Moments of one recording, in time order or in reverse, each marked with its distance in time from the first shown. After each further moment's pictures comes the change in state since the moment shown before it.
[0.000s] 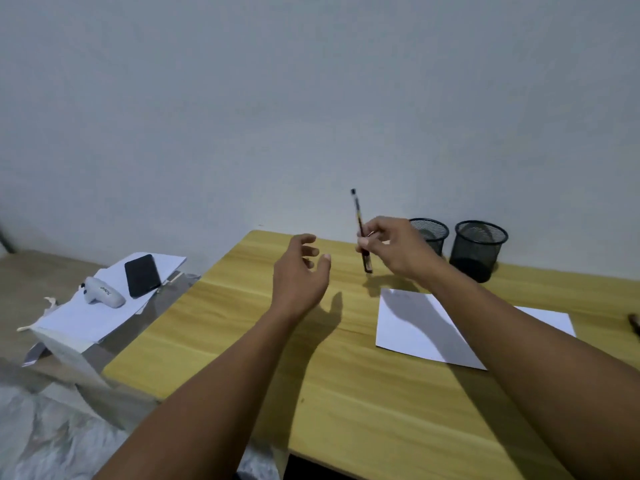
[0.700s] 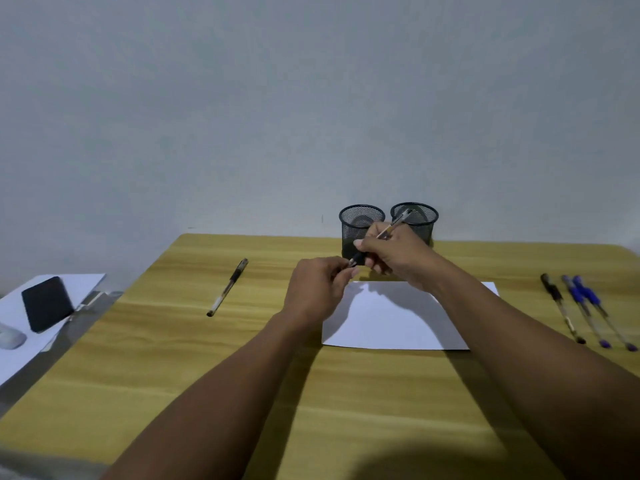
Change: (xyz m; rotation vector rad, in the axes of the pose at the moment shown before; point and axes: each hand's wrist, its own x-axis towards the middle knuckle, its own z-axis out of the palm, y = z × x) left_hand -0.009 0.012 0.092 0.137 -0.337 0.333; right_hand -0.036 0.034 -0.055 0.341 0.022 0.283
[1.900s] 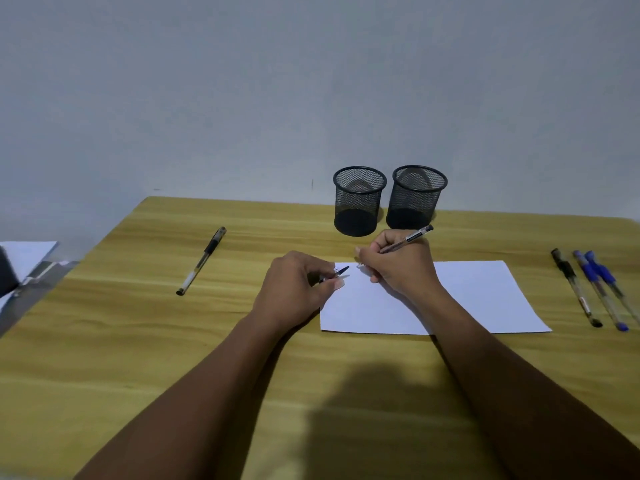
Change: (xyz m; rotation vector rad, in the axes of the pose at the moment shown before) left_hand -0.021 -0.035 0.015 -0.072 -0.135 -0.034; right_hand 0.019 0.114 0.005 0.109 0.336 -0.089
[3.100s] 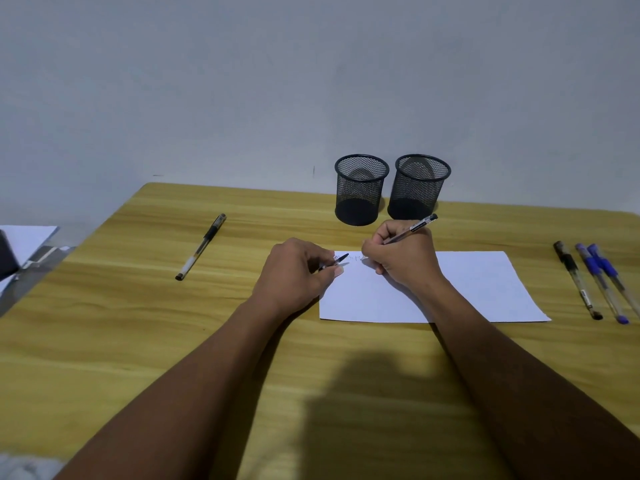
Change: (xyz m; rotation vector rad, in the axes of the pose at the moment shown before) left_hand 0.002 -0.001 0.003 0.013 0.002 -0.069; right_hand -0.010 -0.010 -0.002 -0.105 0.007 -0.075
